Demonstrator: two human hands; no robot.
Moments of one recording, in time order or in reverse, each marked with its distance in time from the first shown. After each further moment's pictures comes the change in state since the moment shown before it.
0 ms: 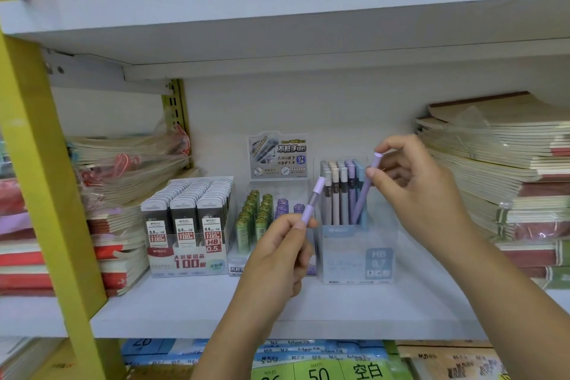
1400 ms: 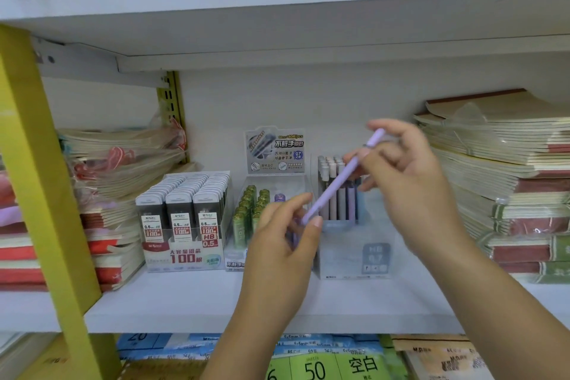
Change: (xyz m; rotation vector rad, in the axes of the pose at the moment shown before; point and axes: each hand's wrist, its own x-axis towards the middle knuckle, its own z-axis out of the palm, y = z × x) left_hand 0.002 -0.002 0.013 0.423 0.226 0.309; right_hand -0.006 -0.041 0.011 0.473 0.035 0.186
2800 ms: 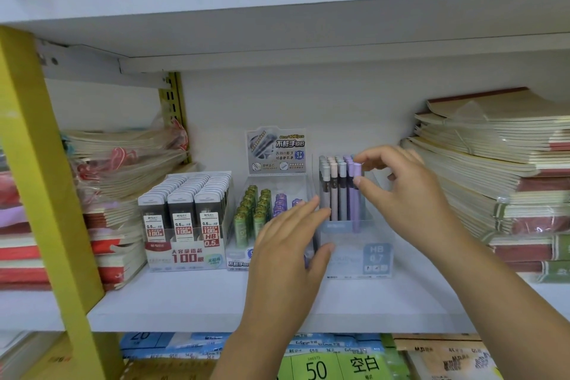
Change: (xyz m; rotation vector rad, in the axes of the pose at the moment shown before) left_hand -0.005 -0.024 0.008 0.542 -0.007 0.300; right_hand 0.012 0.040 -0.024 -0.743 -0.095 -0.191
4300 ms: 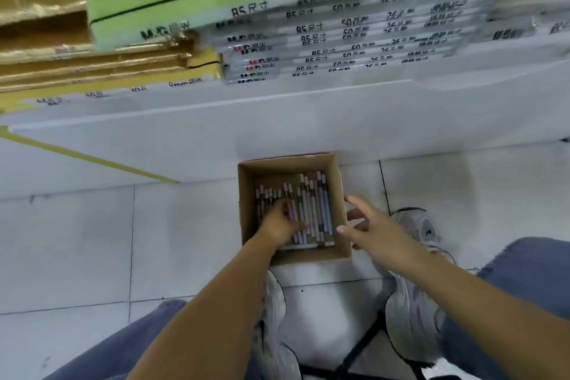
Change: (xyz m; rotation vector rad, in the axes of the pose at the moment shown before) left_hand -0.450 -0.076 0.152 -0.421 -1.197 -1.480; right_hand -0.495 0.061 0.093 0.345 -1.123 1.242
